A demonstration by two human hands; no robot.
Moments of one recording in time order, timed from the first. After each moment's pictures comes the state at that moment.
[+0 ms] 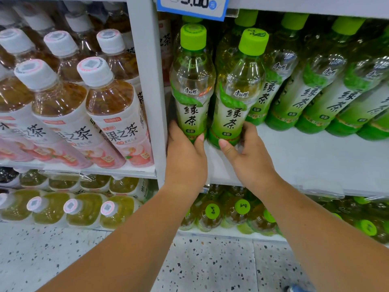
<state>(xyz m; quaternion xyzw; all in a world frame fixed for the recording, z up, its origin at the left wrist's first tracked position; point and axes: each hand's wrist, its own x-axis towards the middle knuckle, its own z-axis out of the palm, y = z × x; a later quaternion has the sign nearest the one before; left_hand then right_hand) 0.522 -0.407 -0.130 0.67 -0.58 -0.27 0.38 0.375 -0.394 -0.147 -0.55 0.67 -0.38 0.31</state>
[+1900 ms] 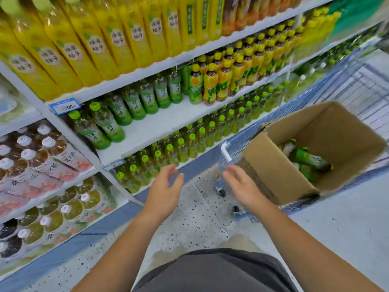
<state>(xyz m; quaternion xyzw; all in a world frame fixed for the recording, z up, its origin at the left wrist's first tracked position) 0.488 -0.058 0.105 0.44 -0.72 -0.52 0.11 0.307 0.091 0.069 -0.18 0.77 -0.44 0.42</state>
